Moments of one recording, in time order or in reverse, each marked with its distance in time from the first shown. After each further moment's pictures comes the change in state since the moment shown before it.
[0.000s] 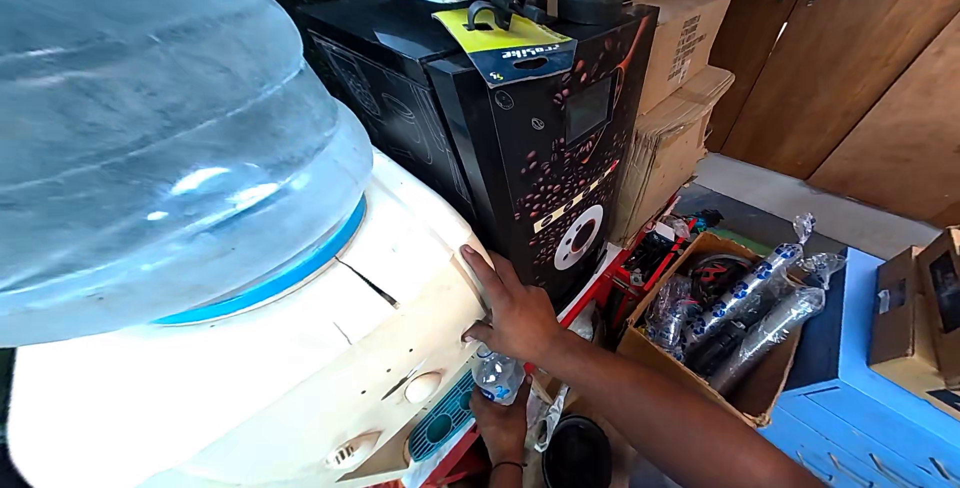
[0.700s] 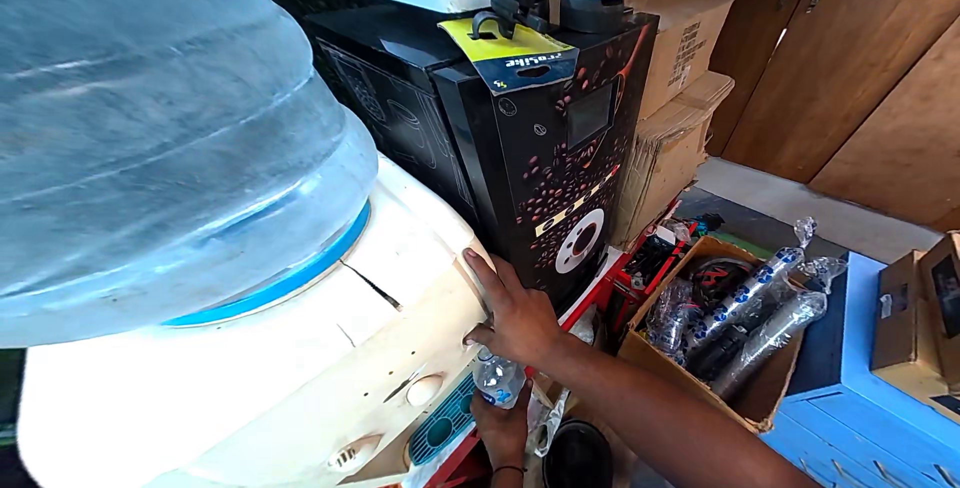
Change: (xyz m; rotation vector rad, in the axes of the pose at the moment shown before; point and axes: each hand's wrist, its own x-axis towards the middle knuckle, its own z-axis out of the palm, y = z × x) left_hand 0.001 -0.003 0.002 0.021 0.014 -0.010; right_hand 0.001 0.001 0.001 0.005 -0.009 0.009
